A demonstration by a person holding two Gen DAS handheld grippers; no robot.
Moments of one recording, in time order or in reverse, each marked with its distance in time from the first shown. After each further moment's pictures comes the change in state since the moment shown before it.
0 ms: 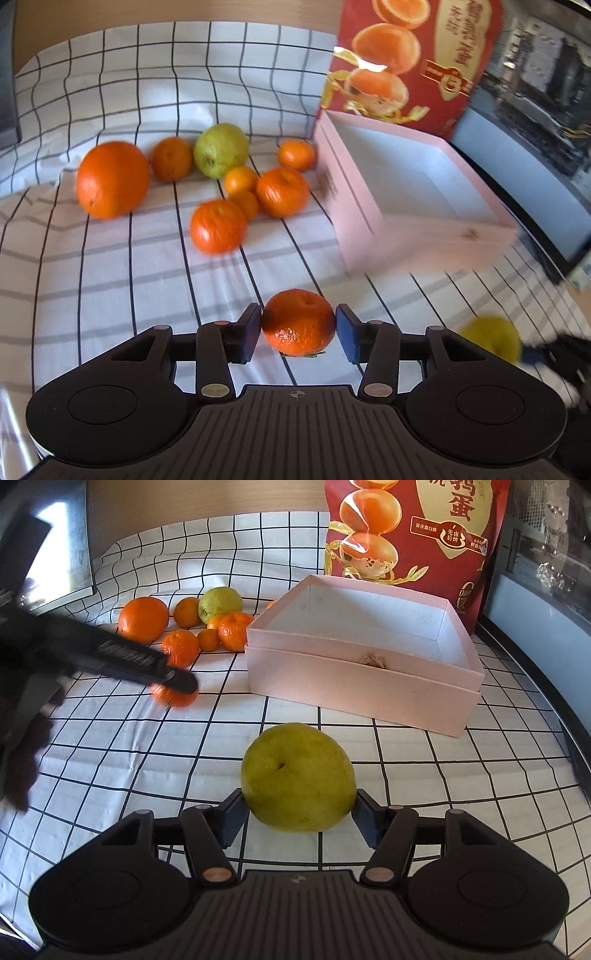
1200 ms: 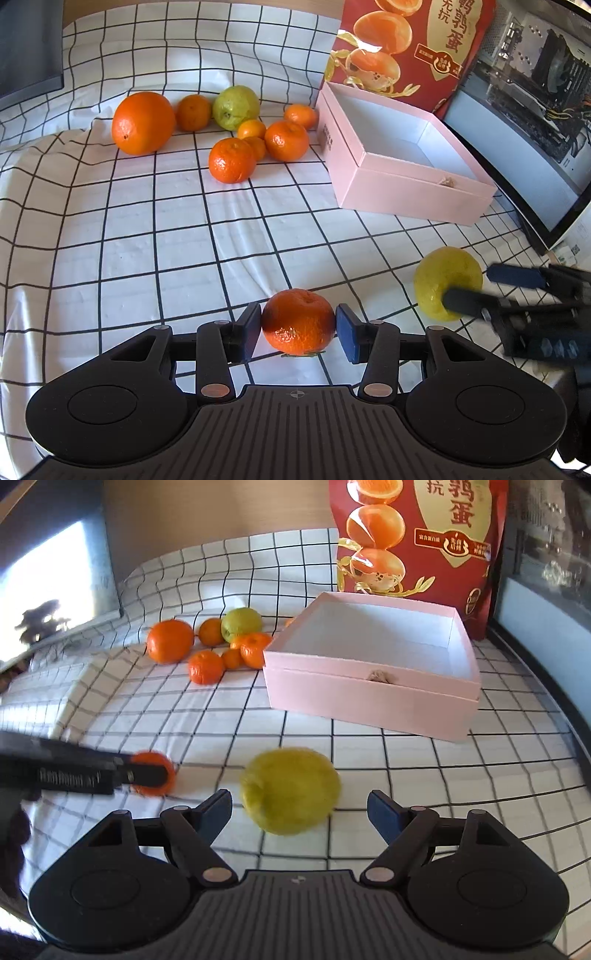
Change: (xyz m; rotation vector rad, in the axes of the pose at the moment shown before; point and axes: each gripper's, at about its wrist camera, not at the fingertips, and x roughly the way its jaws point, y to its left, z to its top) left arm -0.035 -0.002 -0.042 -0.051 0.041 0.007; right arm -0.026 -0.010 0.007 0.046 -0.027 0.102
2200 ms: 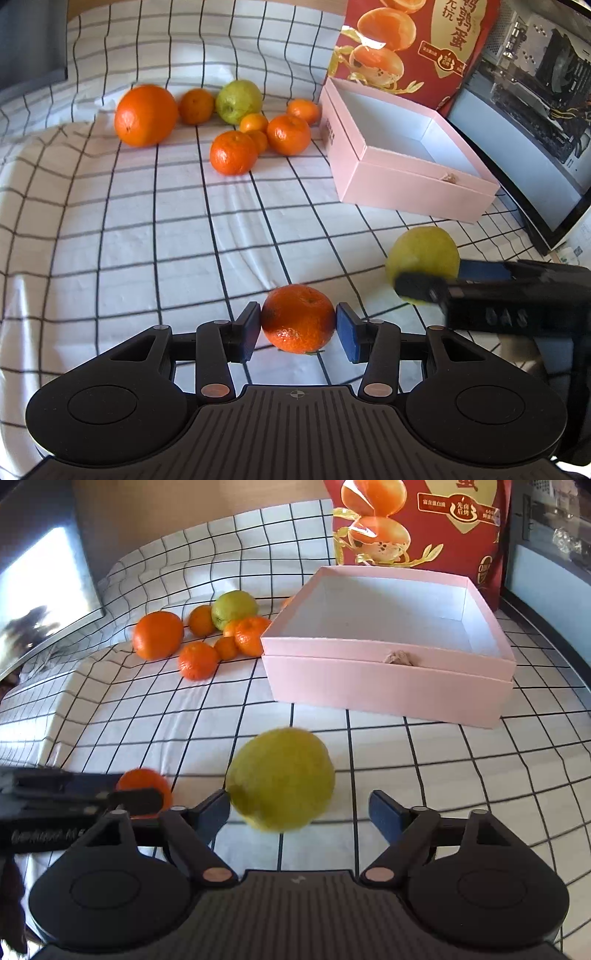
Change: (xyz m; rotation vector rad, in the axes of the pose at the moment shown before) left arm 0.000 -0.001 -0.002 -0.026 0.018 -0.004; right arm 0.037 0.007 0.012 0.072 0.071 0.015
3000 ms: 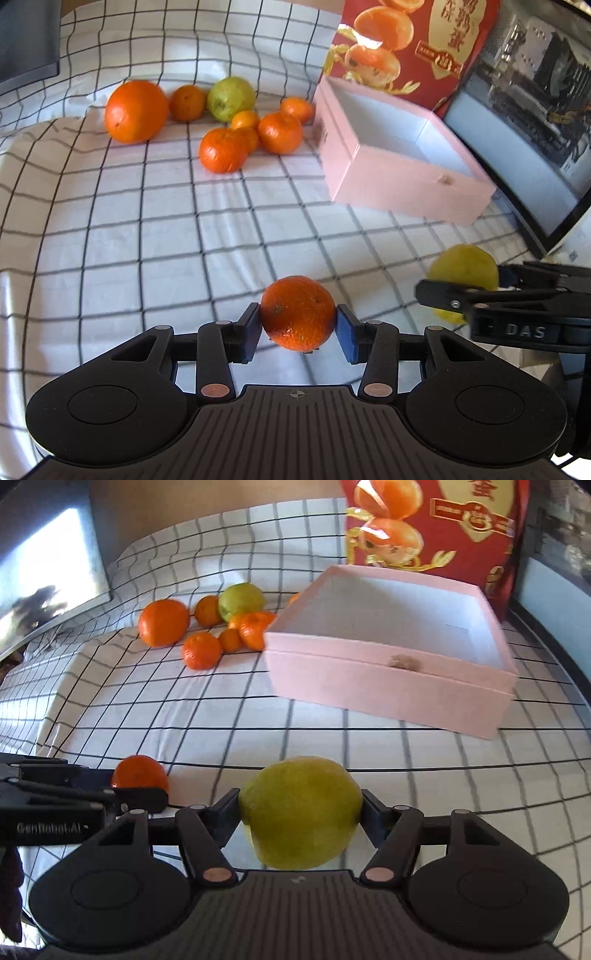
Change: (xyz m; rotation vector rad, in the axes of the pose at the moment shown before) left arm 0.003 -0.003 0.009 -0.012 -0.017 -0.032; right arm -0.007 -0.006 -0.002 -0.068 0.009 -0.009
